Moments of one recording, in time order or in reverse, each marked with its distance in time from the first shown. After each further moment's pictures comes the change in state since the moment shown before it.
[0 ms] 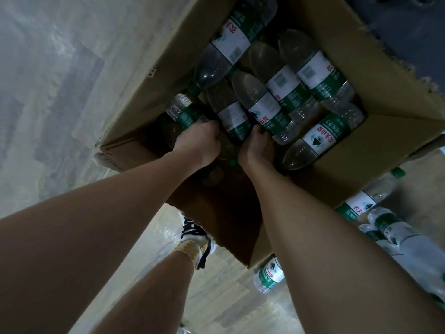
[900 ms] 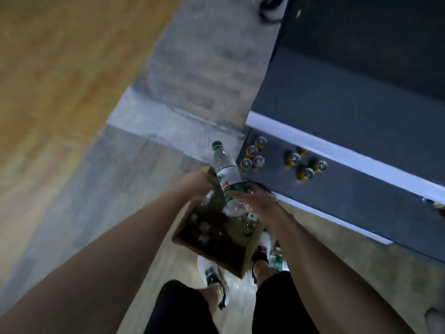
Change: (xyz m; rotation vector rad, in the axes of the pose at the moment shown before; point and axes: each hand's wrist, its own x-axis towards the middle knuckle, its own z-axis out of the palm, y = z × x) left_hand -0.345 0.172 -0.365 0.089 -0.062 0.261; right_hand -0.396 -0.024 -0.383 1.026 -0.186 -0.083
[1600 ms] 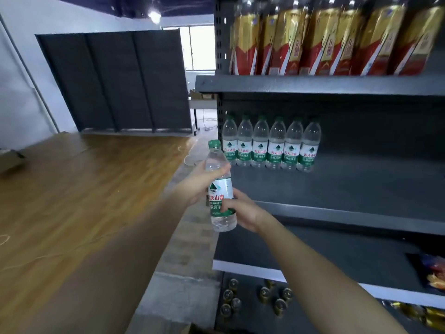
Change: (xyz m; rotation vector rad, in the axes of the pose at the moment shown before) left_hand -0.327 0.265 -0.272 -0.727 0.224 0.855; right_hand -0.373 -0.281 -0.052 0.168 0.031 -0.834
